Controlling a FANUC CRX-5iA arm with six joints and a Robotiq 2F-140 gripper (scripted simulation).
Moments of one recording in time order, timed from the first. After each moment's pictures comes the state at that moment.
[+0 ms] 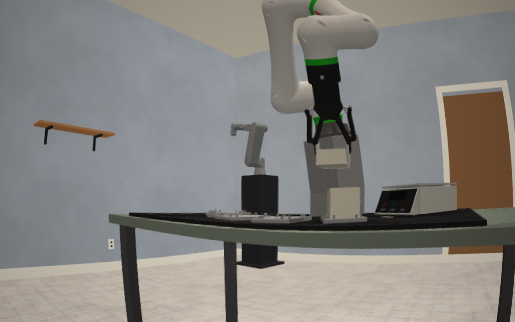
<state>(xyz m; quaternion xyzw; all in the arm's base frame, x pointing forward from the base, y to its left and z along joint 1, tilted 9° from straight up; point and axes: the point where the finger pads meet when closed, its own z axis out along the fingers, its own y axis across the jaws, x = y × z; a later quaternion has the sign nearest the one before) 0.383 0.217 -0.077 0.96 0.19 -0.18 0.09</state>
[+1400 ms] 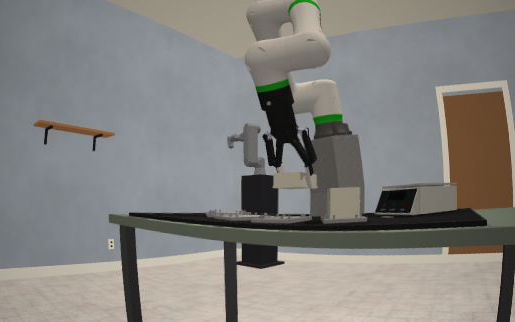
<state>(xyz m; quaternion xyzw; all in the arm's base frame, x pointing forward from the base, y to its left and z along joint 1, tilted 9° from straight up) 0.433 0.109 -0.125 0.98 0.09 -0.18 0.05</state>
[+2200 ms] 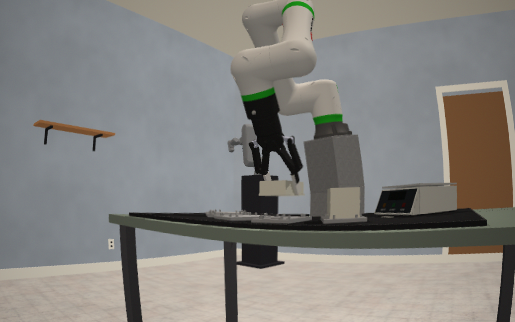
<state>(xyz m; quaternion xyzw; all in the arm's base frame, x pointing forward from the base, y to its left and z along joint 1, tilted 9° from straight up) 0.451 0.069 -0.142 0.98 0.09 -0.18 0.05</state>
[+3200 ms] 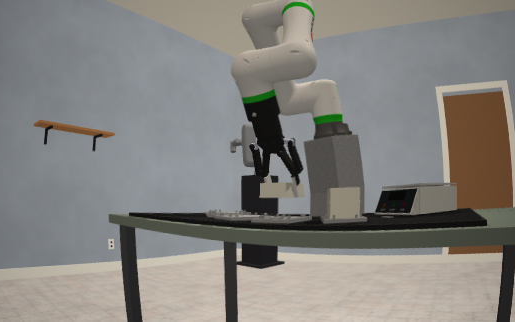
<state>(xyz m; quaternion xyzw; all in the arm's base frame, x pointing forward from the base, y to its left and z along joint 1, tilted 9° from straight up) 0.451 0.070 -0.148 0.98 0.09 -0.18 0.05</state>
